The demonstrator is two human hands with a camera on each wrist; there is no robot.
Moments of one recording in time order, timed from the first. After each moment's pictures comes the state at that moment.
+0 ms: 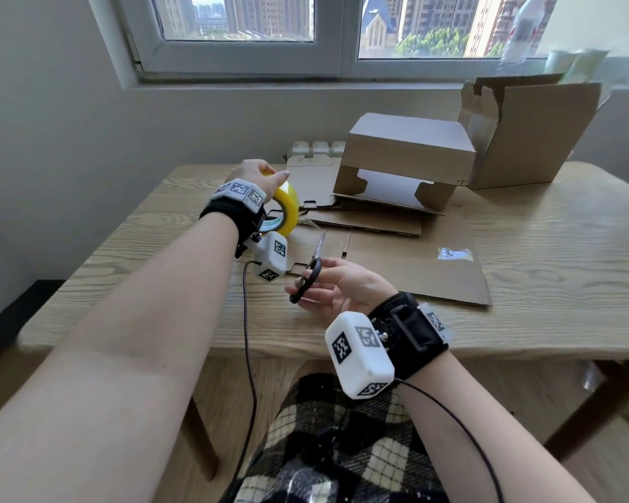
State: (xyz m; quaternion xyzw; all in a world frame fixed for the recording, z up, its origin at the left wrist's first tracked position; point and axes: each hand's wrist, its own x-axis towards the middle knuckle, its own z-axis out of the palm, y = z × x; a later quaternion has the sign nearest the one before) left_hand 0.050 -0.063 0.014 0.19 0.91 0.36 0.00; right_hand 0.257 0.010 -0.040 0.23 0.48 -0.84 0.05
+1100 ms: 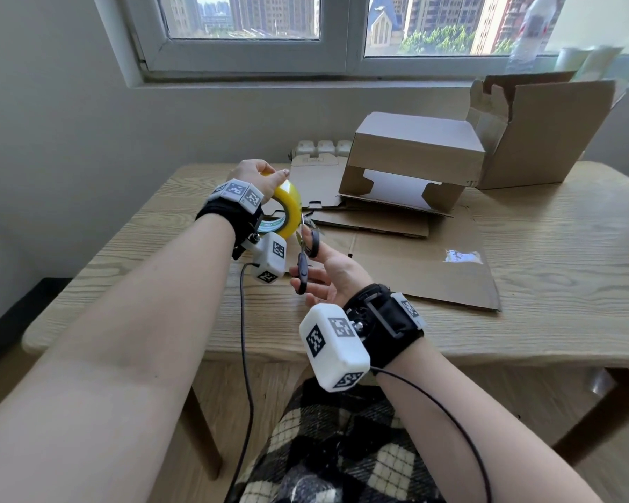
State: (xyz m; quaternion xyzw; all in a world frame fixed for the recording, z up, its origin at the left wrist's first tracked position) left_hand 0.035 -0.068 0.006 0.20 0.89 0.40 0.00; right_hand 0.234 -0.009 -0.035 0.32 0.50 -0.81 0.01
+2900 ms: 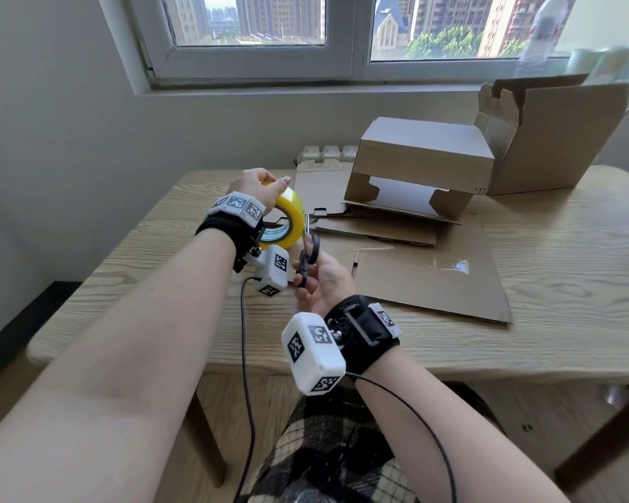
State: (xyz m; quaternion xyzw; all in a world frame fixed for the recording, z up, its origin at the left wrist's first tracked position) left_hand 0.038 -0.074 0.007 0.19 0.91 0.38 -0.03; right_hand 0.195 -0.019 -0.056 0.32 0.37 -0.87 -0.09
